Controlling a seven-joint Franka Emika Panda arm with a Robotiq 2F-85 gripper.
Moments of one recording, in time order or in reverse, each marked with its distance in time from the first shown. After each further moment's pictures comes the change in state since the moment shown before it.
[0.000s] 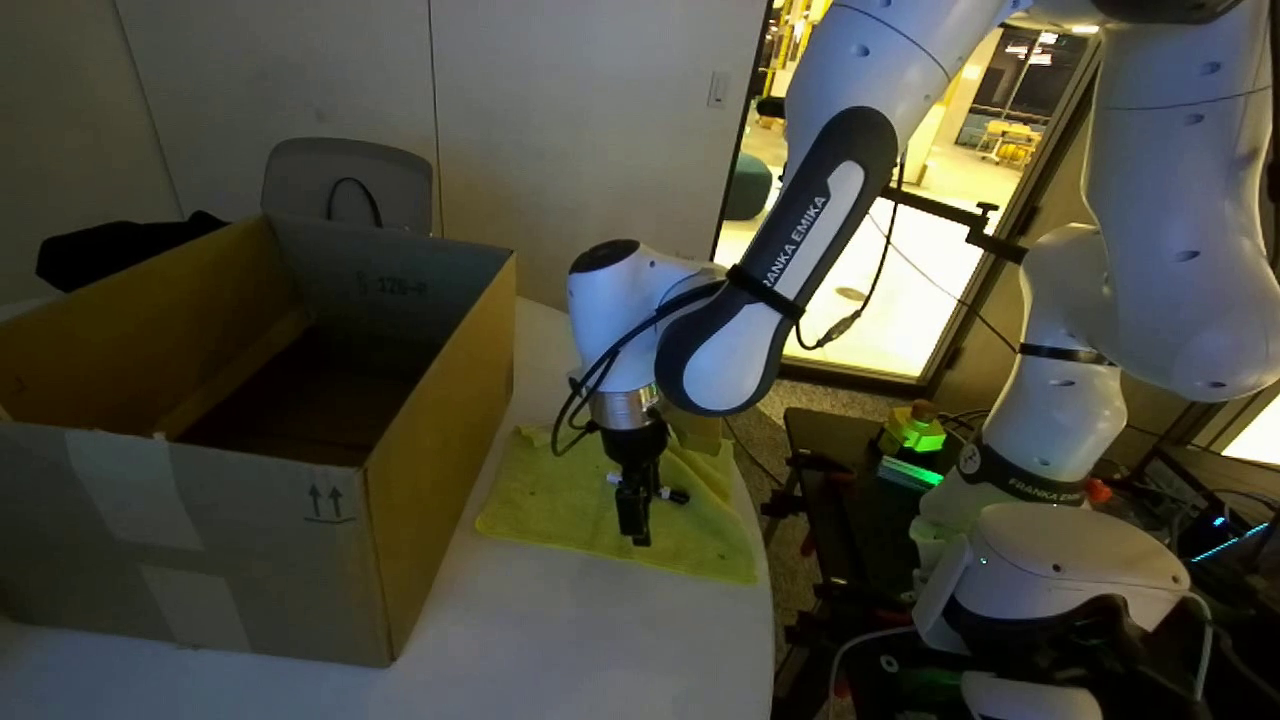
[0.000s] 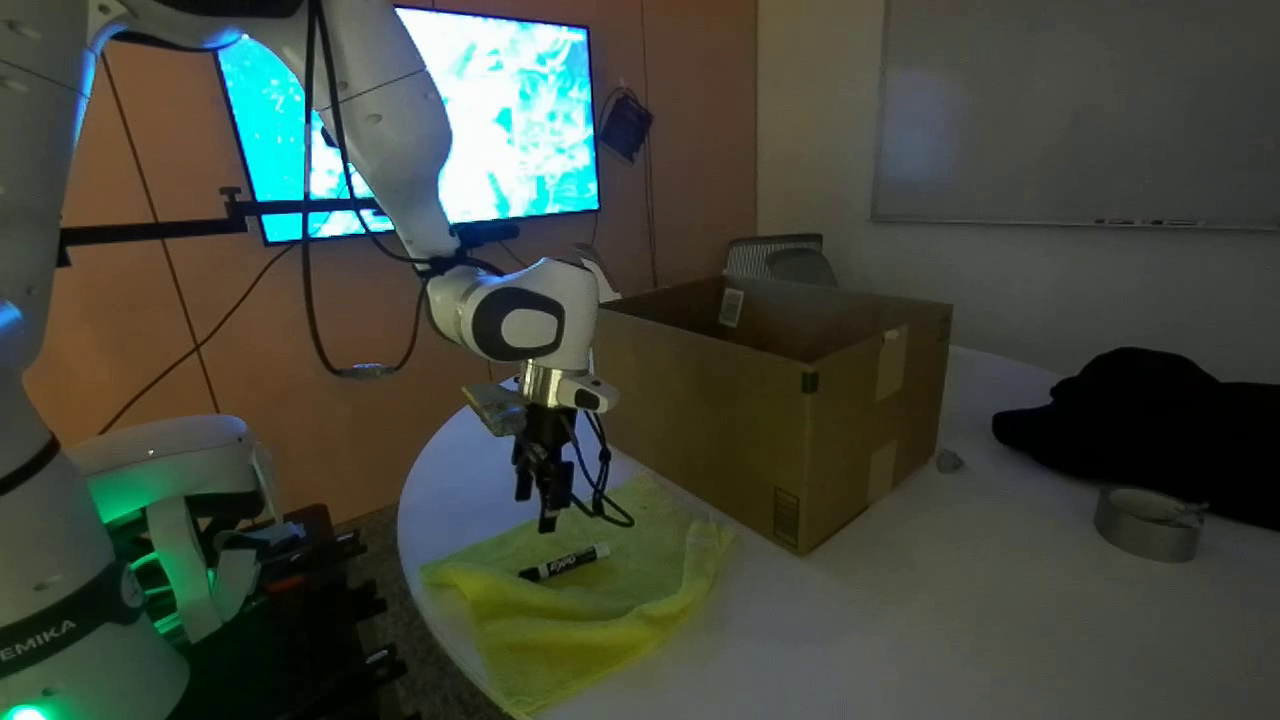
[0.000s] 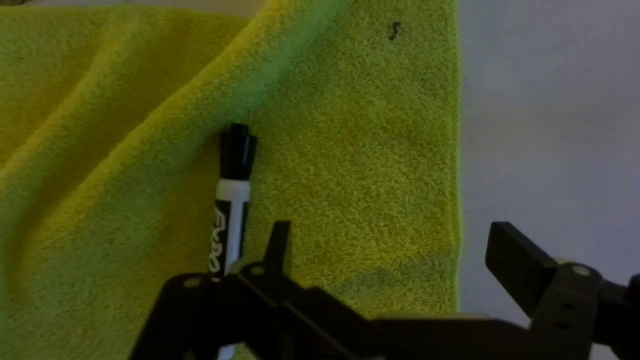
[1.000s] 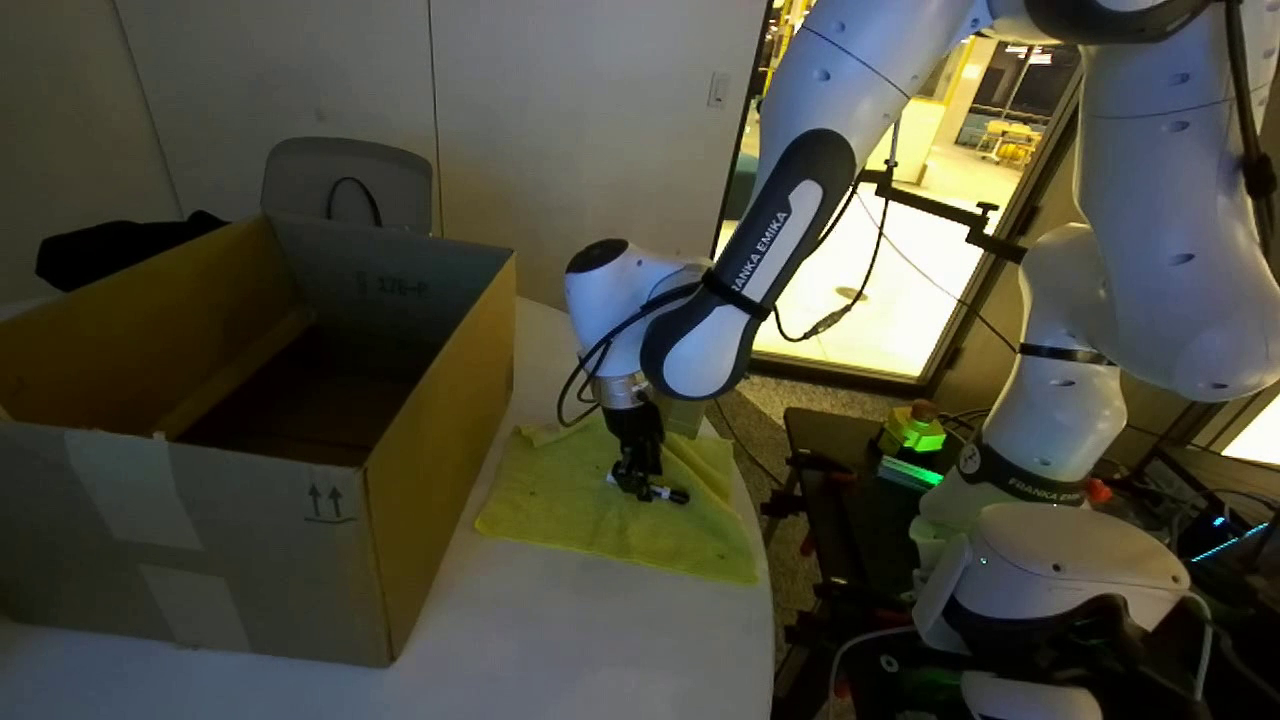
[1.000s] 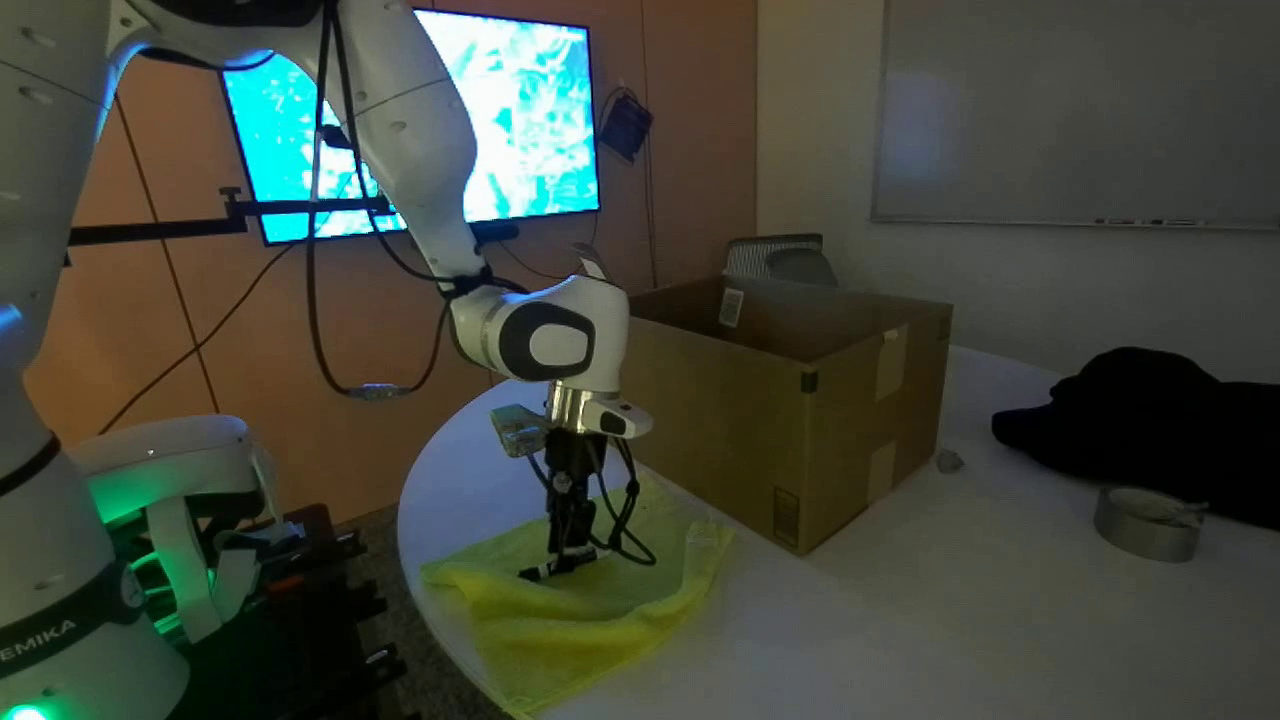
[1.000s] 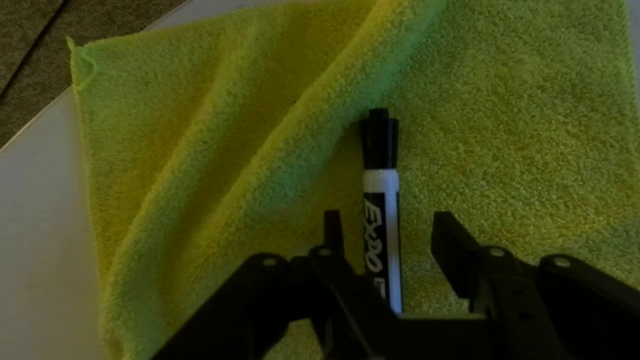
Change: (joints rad) arm 0.011 0.056 -0.132 0.041 -0.089 -0.024 0.136
